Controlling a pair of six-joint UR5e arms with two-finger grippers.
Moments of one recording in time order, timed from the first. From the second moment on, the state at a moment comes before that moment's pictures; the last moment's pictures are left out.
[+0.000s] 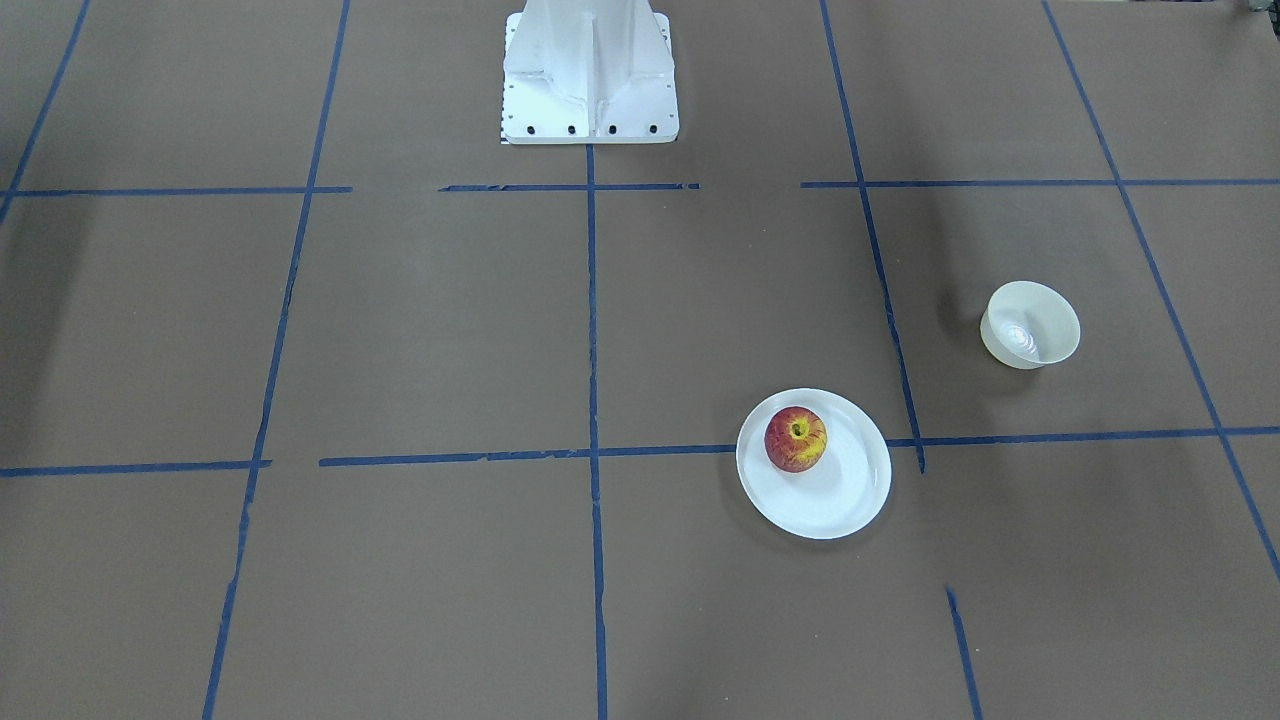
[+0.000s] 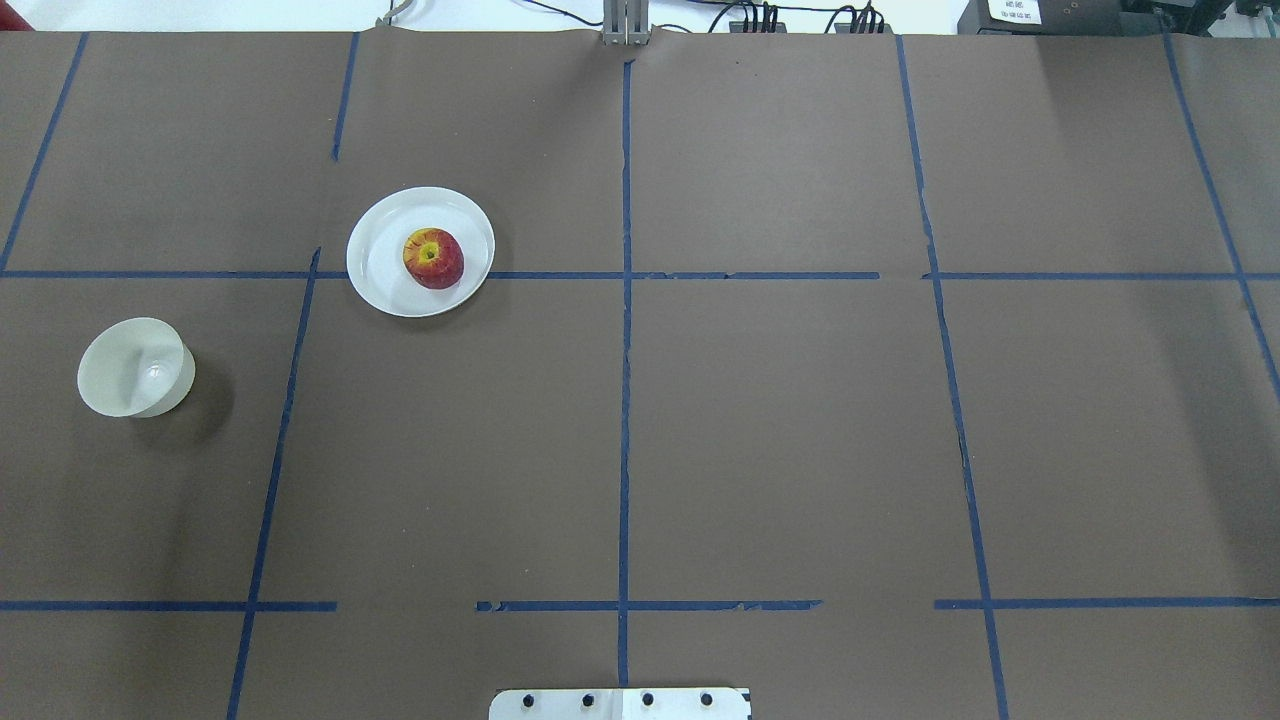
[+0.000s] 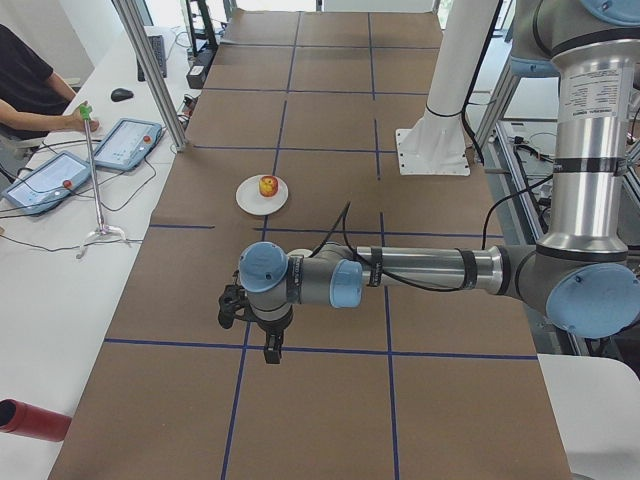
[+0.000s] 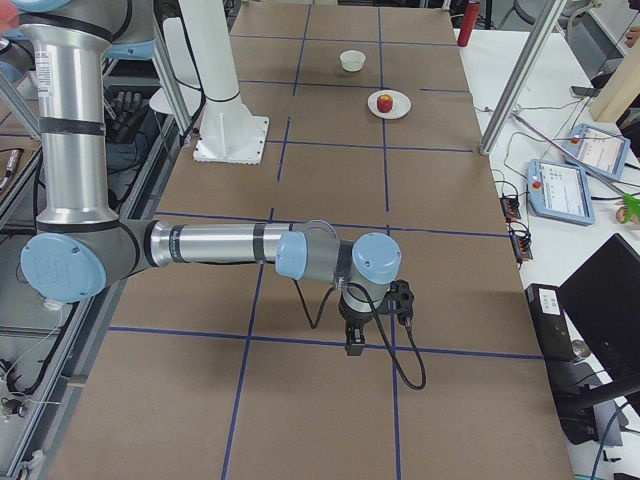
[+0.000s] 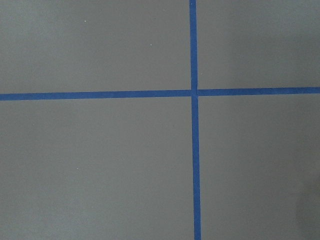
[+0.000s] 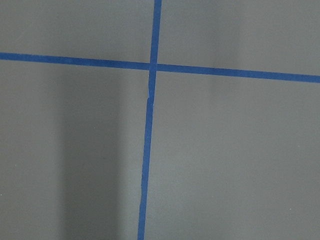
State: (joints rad) left arm -1.57 -1.54 -1.61 -1.62 -2.36 -0.01; right arm 1.59 -1.59 1.65 -1.76 2.32 -0.16
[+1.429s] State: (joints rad) left arm -1.27 -1.82 -1.78 -1.61 -2.29 -0.46; right arm 1.59 -1.59 1.65 -1.76 2.32 -0.16
